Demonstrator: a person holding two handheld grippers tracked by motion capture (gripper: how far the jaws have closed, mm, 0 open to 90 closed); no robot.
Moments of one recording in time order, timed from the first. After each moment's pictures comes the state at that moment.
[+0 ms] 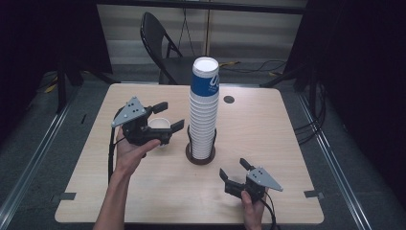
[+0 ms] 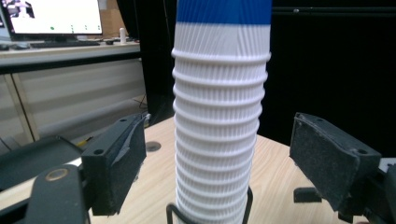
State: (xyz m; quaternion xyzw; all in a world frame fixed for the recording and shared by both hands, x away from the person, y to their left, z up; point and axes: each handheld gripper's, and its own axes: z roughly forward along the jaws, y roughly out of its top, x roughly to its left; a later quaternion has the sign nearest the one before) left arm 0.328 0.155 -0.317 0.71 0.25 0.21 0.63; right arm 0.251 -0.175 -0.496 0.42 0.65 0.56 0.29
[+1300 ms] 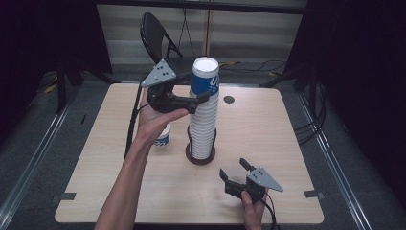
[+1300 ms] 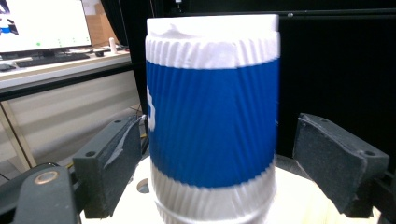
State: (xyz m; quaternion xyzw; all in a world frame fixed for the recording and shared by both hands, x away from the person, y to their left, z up) left arm 0.372 0.097 -0.256 0.72 0.23 0.20 0.62; right arm 0.250 -0.175 -0.496 0.42 0.65 0.56 0.29
